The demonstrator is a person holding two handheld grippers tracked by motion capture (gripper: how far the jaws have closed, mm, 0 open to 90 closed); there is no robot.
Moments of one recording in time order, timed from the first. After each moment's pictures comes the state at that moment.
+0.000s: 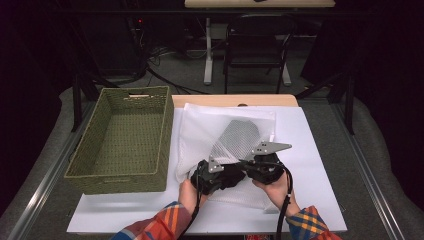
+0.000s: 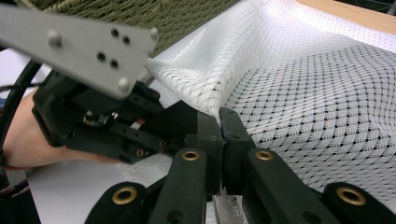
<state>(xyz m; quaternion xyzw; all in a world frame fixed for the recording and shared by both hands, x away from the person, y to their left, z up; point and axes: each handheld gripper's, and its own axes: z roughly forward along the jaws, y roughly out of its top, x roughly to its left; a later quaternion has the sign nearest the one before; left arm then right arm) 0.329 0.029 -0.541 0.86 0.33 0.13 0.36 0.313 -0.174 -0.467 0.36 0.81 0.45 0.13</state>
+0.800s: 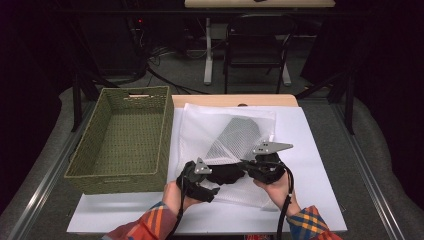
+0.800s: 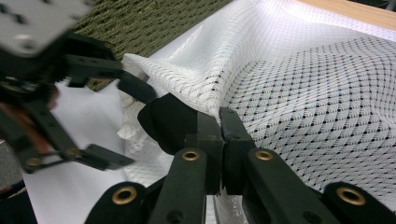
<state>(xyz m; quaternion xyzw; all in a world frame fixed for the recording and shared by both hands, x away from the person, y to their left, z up) 0.303 0.071 -0.517 0.89 0.30 0.11 0.33 0.314 -0.177 -0.469 0.36 0.81 0.45 0.12</state>
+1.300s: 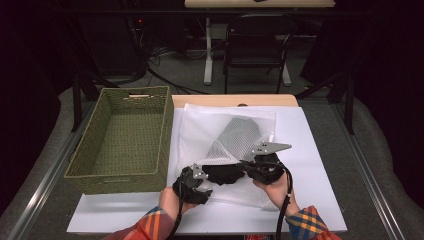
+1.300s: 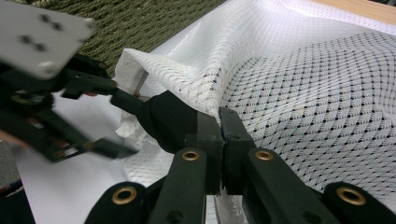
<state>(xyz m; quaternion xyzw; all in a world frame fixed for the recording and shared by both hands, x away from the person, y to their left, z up) 0.311 0.072 -0.541 0.89 0.35 0.10 0.29 0.315 -0.175 -0.472 0.37 0.81 0.44 0.12</state>
